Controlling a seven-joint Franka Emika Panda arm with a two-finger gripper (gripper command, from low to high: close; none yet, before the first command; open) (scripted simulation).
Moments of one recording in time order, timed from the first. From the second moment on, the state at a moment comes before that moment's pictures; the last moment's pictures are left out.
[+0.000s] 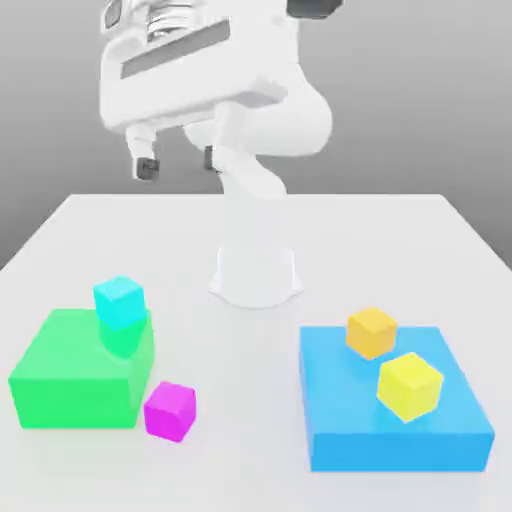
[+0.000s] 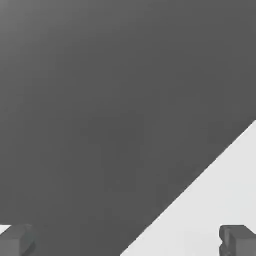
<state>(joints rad) -0.27 -0.40 0.11 -2.54 0.09 2.56 1.51</state>
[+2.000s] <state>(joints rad) -0.64 -0.63 -0.06 -2.91 -0.06 2.27 2.41</state>
